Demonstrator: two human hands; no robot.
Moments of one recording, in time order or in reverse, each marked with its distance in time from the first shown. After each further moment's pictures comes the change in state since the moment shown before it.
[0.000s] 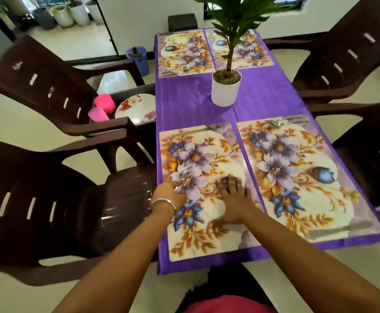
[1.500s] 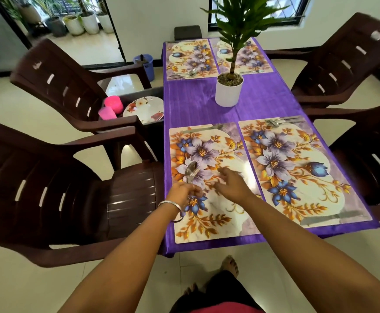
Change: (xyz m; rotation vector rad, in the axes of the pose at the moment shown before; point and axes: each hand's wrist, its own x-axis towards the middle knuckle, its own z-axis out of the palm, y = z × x) left_hand -0.051 0.005 -0.003 -0.785 -0.277 -0.135; right_hand -0.028 -0.030 -0.020 0.752 0.377 -0.041
